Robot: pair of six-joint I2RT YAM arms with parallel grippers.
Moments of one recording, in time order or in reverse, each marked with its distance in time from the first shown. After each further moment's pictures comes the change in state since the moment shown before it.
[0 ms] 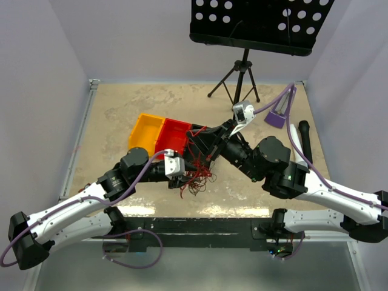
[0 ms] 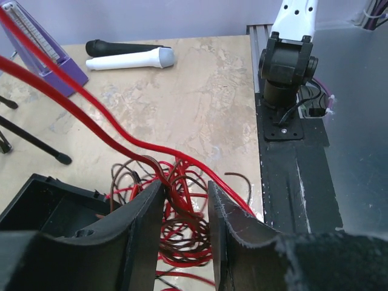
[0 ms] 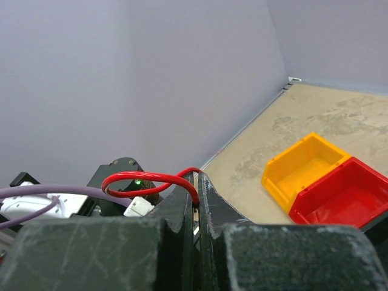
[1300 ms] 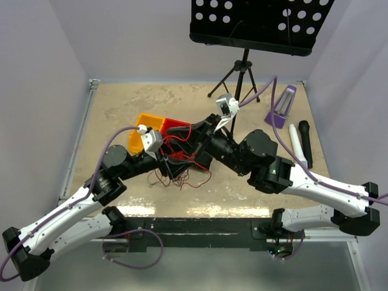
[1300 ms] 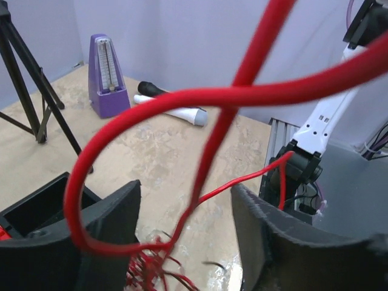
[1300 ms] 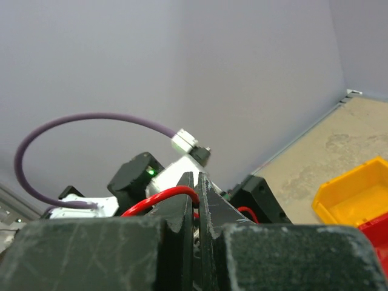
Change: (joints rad) left arm 0.103 -0.098 0.057 0.086 -0.157 -0.392; right arm 0.024 0.139 0.110 0.104 -0.111 0.037
